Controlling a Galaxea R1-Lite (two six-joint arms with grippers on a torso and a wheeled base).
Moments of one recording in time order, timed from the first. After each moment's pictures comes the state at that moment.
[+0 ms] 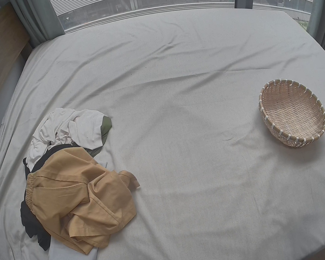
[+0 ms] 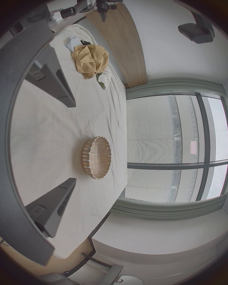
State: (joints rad) left arm -0.01 0.04 -0.08 -0.03 -0.03 0.00; right arm 0.00 0.02 -0.02 0.00 0.01 0.00
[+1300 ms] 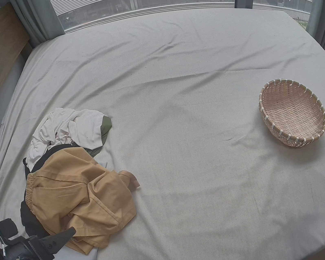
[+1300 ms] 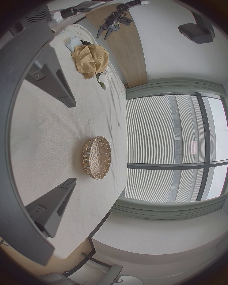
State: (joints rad) left arm -0.12 1.09 -0.24 -0.33 -0.27 -0.45; right arm 0.00 0.02 -0.02 0.00 0.01 0.00
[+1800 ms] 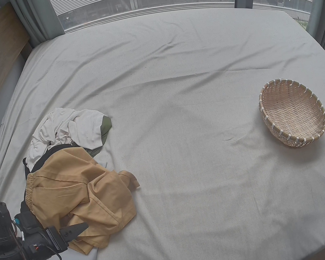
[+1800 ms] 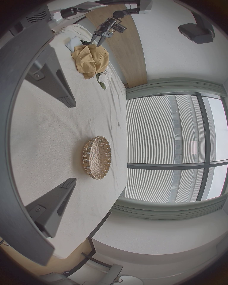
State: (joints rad) left arm -0.09 1.38 -0.24 -0.49 -0.31 -0.44; right arm 0.00 0.02 -0.02 0.00 0.01 0.00
